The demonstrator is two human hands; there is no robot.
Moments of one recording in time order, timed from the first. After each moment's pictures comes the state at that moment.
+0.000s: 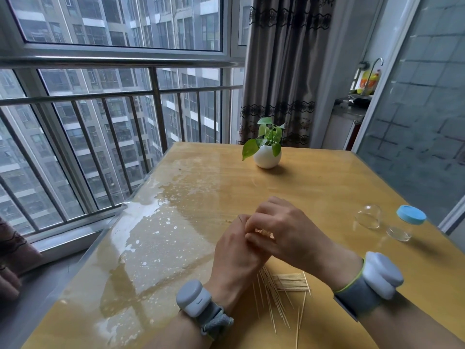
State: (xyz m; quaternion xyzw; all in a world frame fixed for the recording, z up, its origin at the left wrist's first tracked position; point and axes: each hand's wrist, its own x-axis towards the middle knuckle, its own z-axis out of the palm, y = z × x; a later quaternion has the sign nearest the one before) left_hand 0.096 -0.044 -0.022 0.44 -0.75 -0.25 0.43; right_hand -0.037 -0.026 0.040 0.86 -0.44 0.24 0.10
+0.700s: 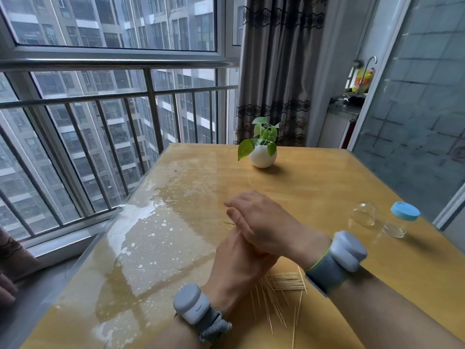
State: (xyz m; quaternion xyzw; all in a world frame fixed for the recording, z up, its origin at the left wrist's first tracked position) left_hand 0.090 -0.044 -0.027 0.43 -0.79 -0.19 0.39; right_hand -0.010 -0.046 0.053 0.81 -0.55 0.18 -0.04
